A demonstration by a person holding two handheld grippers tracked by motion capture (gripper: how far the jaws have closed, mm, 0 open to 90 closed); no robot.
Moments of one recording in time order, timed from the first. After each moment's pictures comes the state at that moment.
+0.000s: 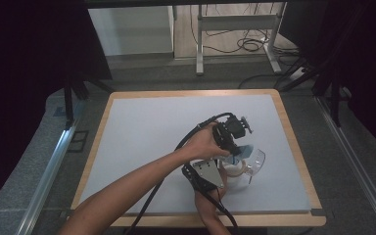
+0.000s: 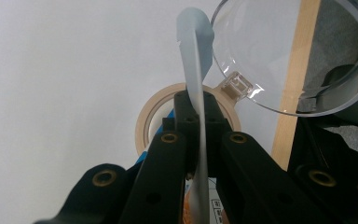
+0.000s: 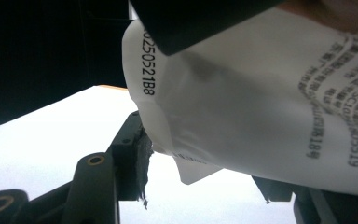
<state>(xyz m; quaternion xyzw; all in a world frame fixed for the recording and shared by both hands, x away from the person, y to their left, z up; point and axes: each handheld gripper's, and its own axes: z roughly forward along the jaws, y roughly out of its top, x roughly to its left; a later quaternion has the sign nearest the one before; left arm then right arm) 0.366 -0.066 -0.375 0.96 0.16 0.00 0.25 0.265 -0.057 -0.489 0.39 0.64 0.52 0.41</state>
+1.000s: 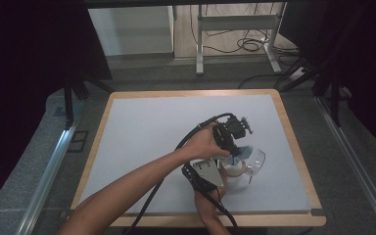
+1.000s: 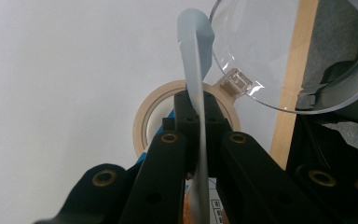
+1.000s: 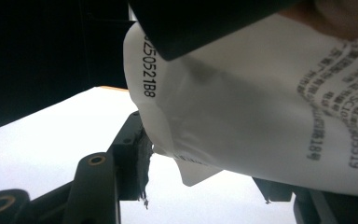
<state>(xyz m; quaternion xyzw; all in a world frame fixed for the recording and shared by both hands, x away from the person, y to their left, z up) 0.367 -0.067 -0.376 0.96 0.16 -0.01 0.24 0.265 -0.057 -0.488 0.39 0.63 0.53 0.40</state>
